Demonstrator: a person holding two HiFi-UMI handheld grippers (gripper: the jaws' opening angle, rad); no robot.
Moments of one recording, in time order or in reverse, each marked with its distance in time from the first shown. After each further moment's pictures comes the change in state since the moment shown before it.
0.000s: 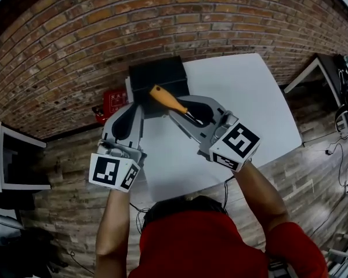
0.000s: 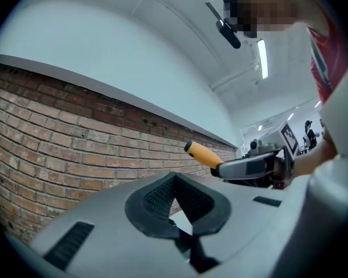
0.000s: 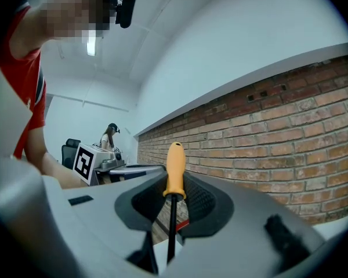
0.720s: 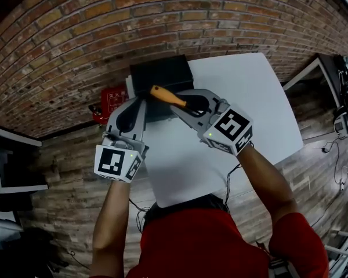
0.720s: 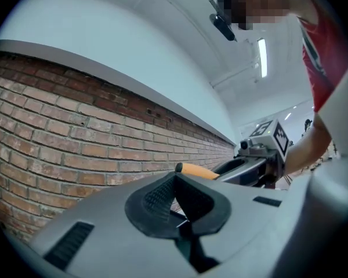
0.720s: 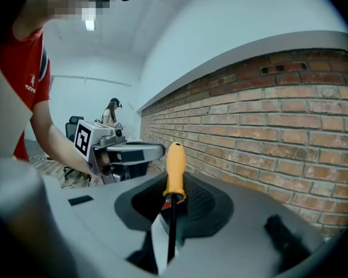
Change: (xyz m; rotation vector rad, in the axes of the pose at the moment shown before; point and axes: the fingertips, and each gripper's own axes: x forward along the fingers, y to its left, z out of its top) left arm 0.039 0.050 -0.042 0.004 0.023 -0.033; right arm 0.061 -0.048 -0.060 -0.090 0.242 0.039
